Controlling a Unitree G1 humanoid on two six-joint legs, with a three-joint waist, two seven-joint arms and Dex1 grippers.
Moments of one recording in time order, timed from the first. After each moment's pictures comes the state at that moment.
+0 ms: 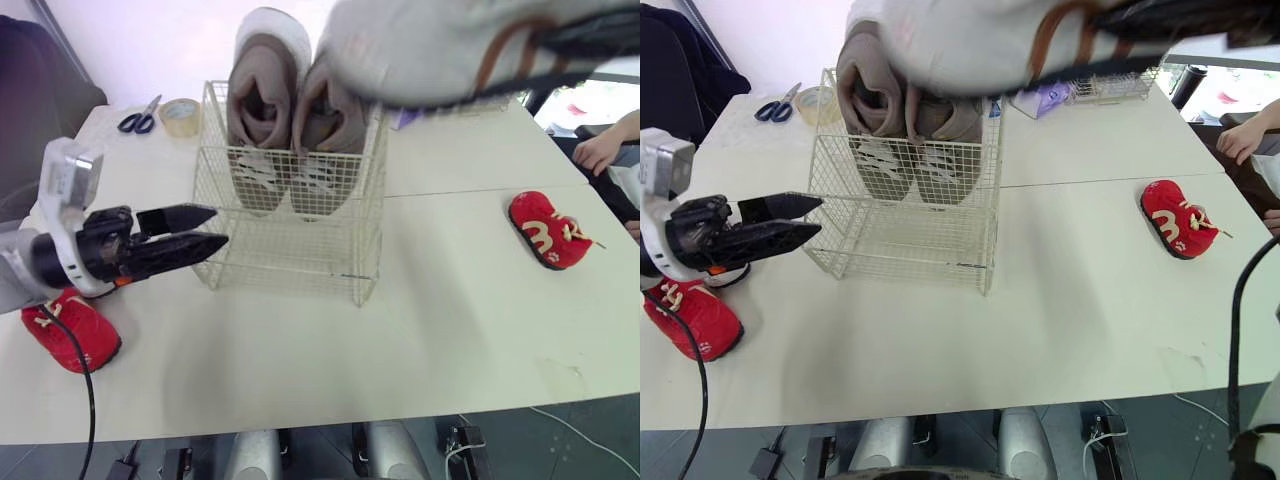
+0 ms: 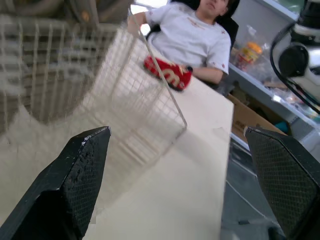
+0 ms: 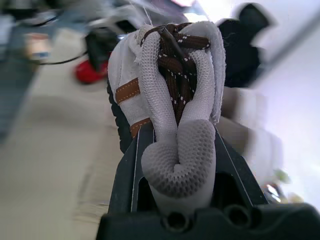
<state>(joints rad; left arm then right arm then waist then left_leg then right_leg) -0.17 1.14 0.48 -0.33 -1.48 1.03 -0.83 -1.35 -1.11 0.00 0.00 0.69 0.64 1.60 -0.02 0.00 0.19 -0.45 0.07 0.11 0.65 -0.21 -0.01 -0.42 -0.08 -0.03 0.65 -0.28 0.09</state>
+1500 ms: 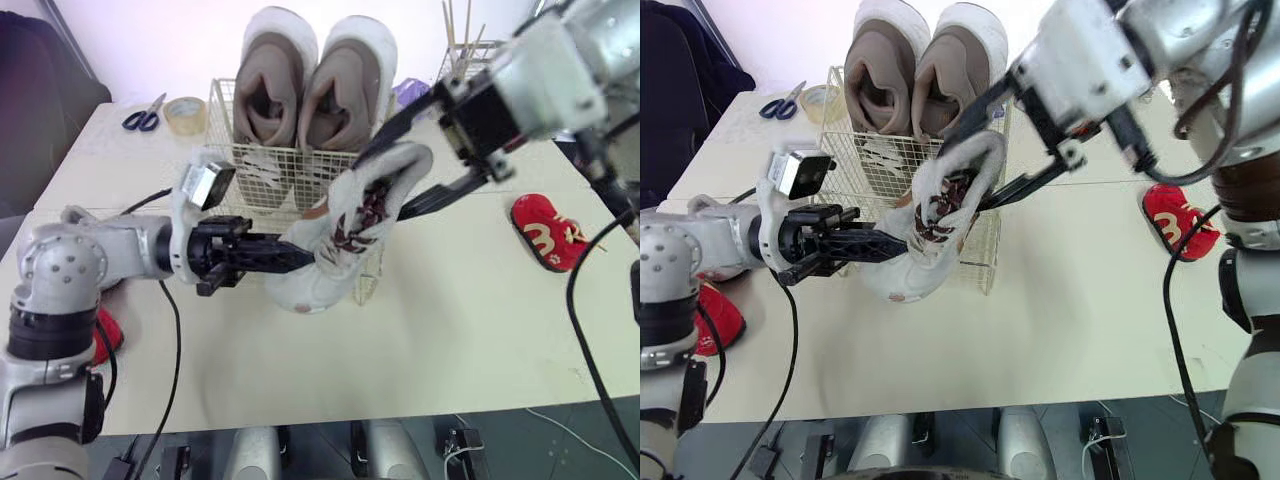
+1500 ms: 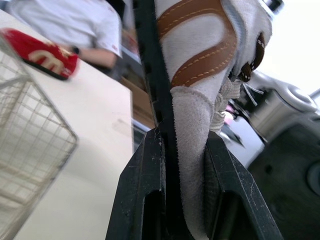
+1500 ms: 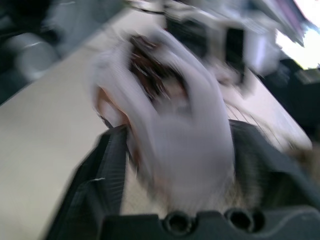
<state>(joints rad) -0.55 0.72 0.19 -0.27 -1.48 1.19 -0.80 -1.33 -1.05 0.37 0.12 0.60 0.16 1.51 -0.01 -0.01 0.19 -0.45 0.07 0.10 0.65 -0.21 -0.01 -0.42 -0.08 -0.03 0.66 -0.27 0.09</state>
